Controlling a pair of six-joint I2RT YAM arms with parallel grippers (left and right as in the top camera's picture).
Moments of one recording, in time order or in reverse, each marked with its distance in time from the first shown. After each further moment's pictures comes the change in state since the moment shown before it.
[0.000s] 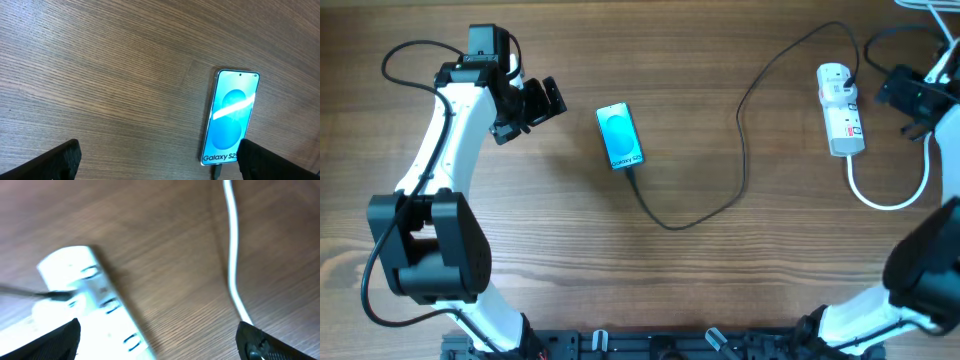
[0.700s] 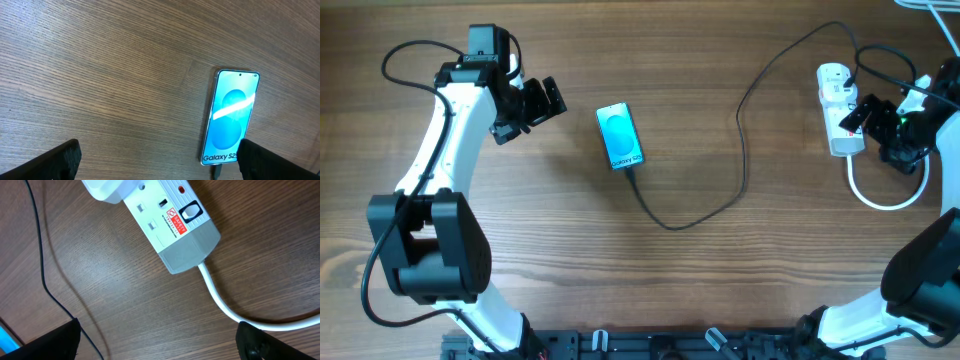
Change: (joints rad) left arm 0.000 0.000 0.000 0.000 0.000 0.000; right arm 0.000 -0.039 -0.034 -0.398 -0.281 0.076
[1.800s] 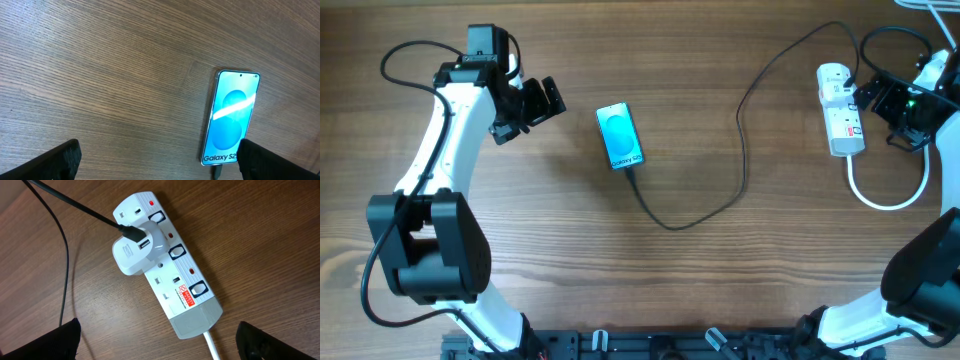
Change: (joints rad) left arm 0.003 0.000 0.000 0.000 0.000 0.000; right arm 0.000 0.000 -0.002 0.259 0.000 0.004
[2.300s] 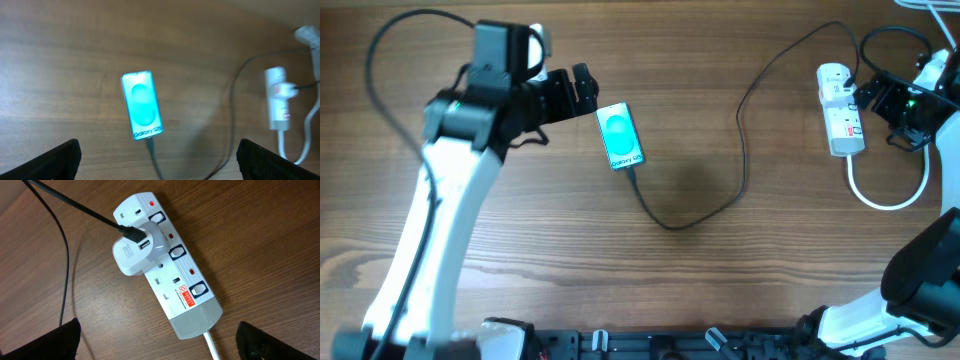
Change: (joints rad) left arm -0.200 -0.419 0.000 0.000 -0.003 0.000; right arm 0.000 0.000 0.000 0.002 0.000 0.000
